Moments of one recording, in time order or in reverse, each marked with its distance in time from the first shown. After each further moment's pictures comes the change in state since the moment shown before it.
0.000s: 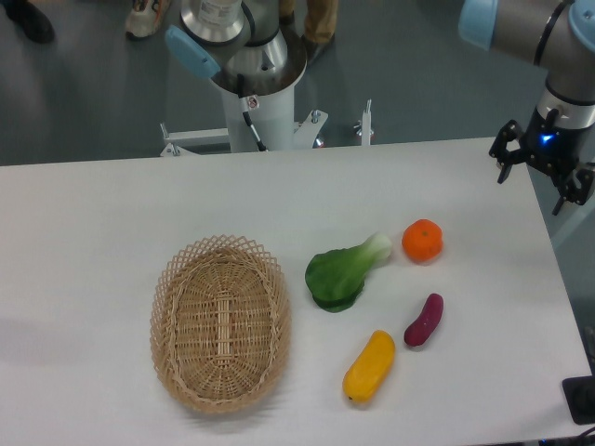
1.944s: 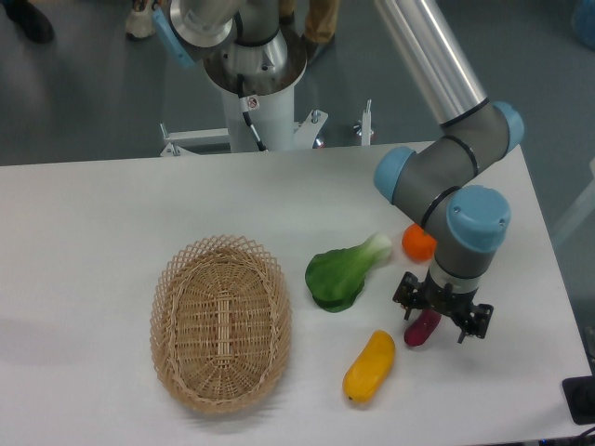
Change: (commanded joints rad) arm -0.299 -0.284 -0.081 0.362 0.021 -0.572
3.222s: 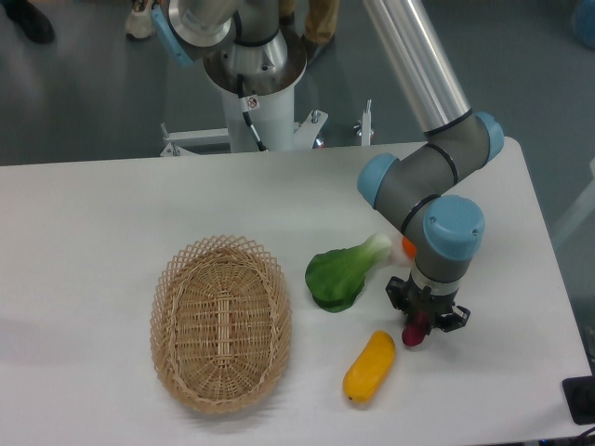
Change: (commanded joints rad) arm -0.011 0.003 -0.005 0.012 0.052 0.026
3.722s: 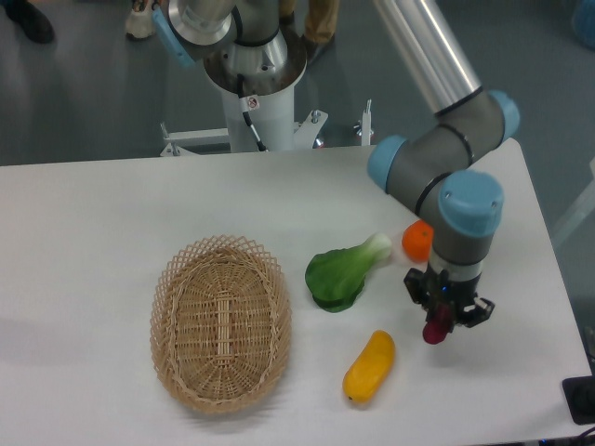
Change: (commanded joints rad) arm 0.072 0.135 0.034 -0.031 -0.070 0.121
